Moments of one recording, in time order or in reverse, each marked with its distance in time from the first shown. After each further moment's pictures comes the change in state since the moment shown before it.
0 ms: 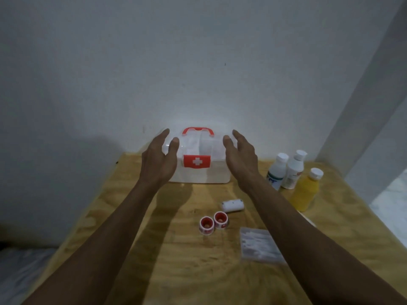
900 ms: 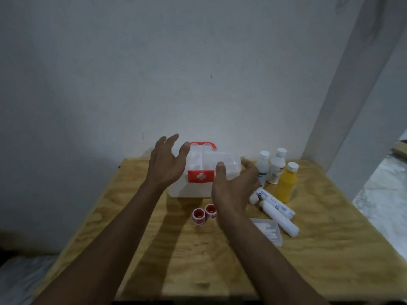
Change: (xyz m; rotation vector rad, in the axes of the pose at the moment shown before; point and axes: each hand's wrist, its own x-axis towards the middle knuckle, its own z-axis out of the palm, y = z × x) left_hand -0.030 0.036 0.003 0.239 -0.037 0.090; right_hand -0.108 -0.017 -0.011 0.274 0.376 0.180
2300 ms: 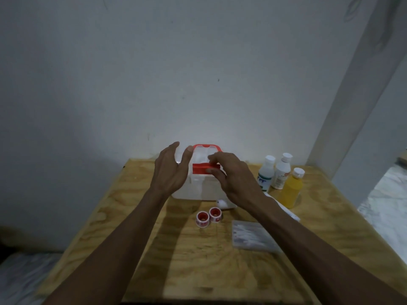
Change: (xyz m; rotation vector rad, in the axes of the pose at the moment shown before) left_hand -0.006 -0.013 0.005 -0.066 -0.014 -0.039; right_hand 0.053 -0.008 -0.012 -0.630 -0.644 -0.929
